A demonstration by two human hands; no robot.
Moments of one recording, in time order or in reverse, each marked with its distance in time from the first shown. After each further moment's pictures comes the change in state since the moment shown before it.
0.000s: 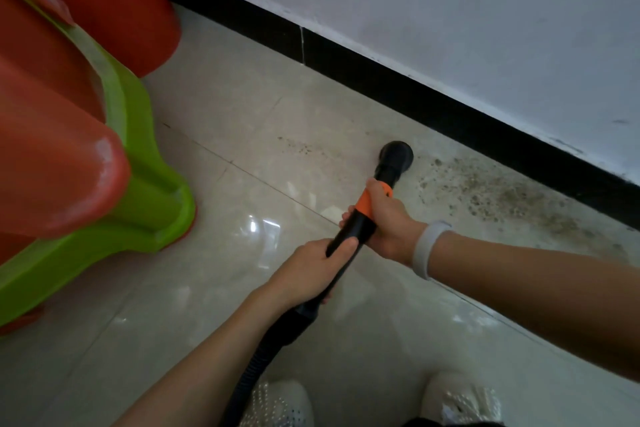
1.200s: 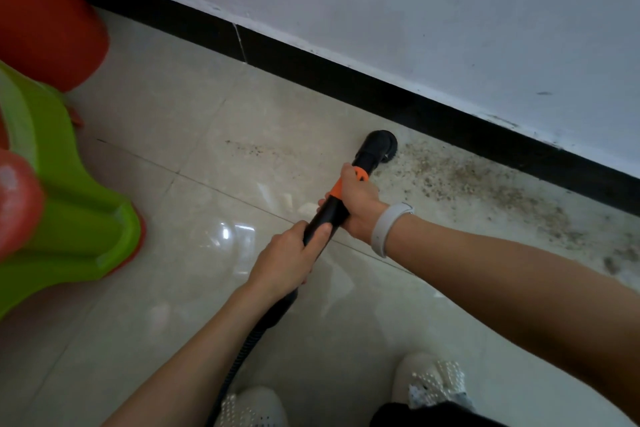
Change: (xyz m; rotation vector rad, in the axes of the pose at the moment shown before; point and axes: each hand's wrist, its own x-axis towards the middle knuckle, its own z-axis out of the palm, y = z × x) left_hand 0.026 0.015 0.026 0.289 0.122 0.103; right_hand 0.019 -0.018 -0.024 0.004 0.163 -0.055
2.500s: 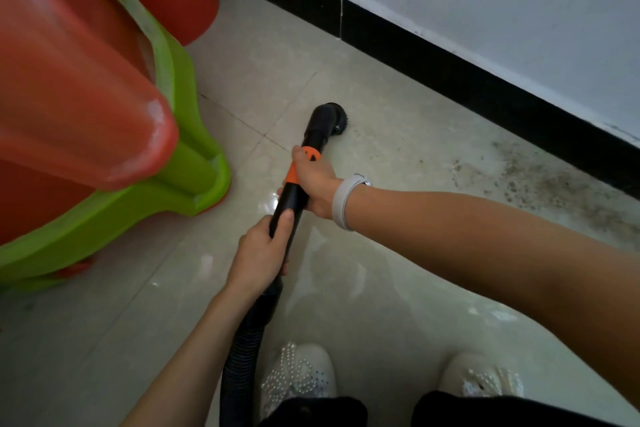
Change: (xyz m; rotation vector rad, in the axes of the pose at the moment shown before) left_hand -0.067 -0.083 -0.060 -0.229 0.423 -0.238; right_hand -0.050 0.057 0.134 -0.352 -0.417 0.040
